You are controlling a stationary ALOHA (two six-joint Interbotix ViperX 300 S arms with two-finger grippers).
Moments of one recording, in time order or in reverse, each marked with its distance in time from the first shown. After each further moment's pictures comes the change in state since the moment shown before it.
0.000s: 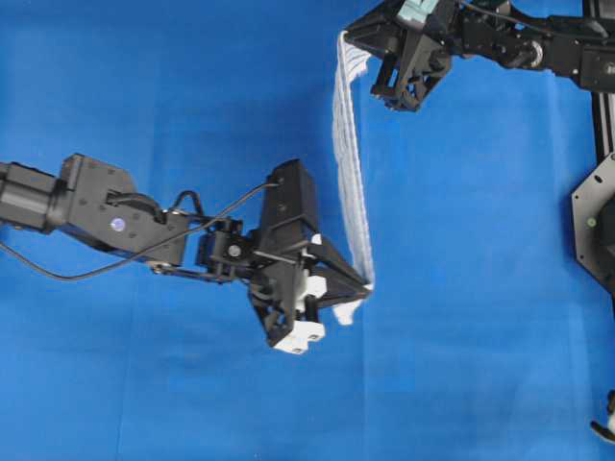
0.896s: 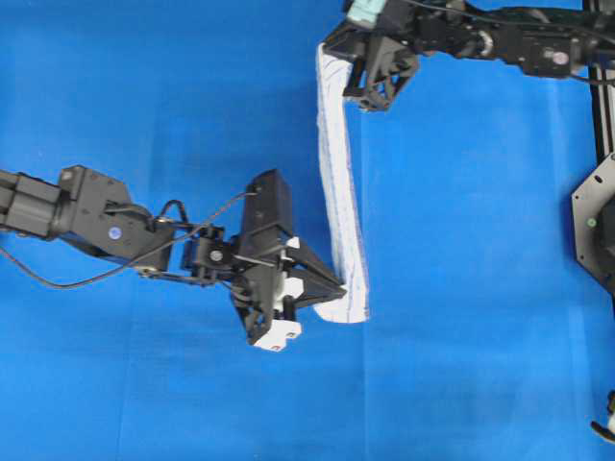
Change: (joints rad) left arm -0.017 0.011 0.167 -0.018 -0.172 -0.012; right arm -0.012 0.196 -0.132 -0.002 0.072 -0.015
